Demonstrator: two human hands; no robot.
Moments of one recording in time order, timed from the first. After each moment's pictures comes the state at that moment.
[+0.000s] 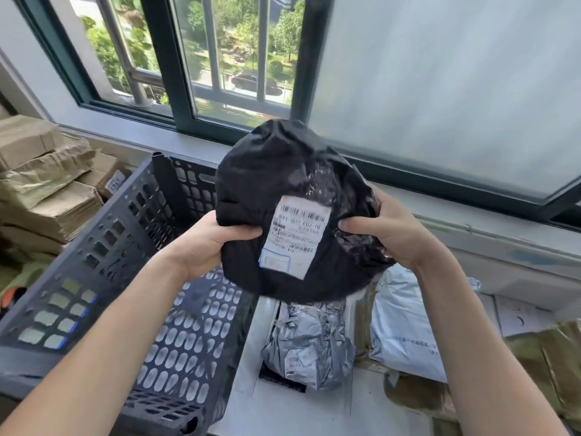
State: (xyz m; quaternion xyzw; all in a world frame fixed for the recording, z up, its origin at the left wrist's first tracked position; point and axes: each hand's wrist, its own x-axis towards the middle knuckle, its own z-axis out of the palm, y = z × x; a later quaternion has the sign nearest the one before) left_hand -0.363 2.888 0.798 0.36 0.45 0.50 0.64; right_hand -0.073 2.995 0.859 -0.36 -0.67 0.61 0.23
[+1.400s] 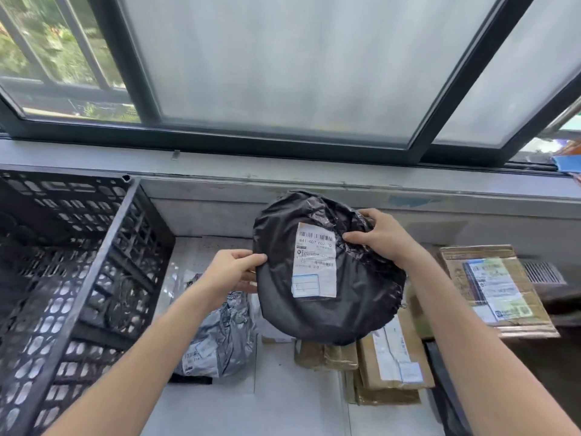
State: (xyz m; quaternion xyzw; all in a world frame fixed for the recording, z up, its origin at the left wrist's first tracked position) left_hand -0.088 2.943 0.716 0.32 0.58 0.37 0.65; right_hand 0.218 3.032 0.777 -0.65 -0.61 0.41 0.17
